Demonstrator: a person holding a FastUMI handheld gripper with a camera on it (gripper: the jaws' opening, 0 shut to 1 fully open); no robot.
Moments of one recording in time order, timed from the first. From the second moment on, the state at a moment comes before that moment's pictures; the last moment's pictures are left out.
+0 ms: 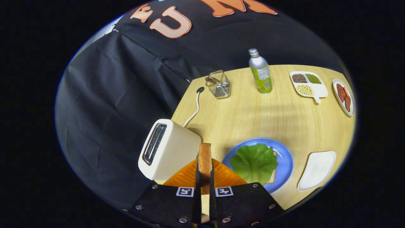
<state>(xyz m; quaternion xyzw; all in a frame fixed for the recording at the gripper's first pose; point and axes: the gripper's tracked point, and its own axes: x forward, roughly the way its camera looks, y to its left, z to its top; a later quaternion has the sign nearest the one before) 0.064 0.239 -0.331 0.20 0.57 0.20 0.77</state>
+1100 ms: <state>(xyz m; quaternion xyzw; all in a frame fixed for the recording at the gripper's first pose) 0.062 0.153 -0.422 0.11 0.55 0.16 0.81</state>
